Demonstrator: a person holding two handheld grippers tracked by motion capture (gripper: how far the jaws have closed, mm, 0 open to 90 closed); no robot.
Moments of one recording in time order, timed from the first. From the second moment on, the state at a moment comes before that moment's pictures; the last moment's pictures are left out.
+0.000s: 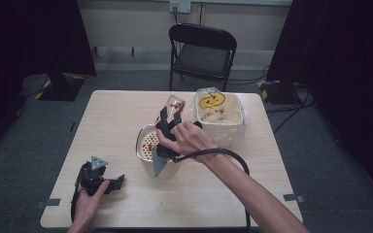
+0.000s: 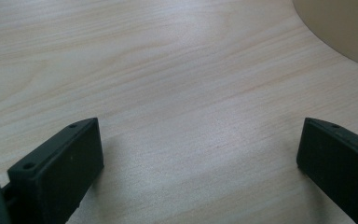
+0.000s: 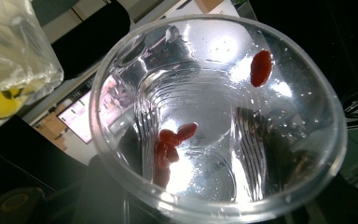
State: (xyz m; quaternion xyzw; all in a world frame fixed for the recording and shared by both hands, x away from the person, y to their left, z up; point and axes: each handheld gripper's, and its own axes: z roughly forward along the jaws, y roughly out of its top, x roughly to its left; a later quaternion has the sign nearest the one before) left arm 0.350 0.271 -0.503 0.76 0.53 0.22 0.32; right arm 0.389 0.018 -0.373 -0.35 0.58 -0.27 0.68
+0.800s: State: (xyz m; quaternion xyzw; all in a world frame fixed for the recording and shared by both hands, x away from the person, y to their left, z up) left arm 0.350 0.271 -0.503 0.75 0.53 0.22 0.32; right arm 0.445 -0.053 -0.275 0.19 0.86 0.37 0.31
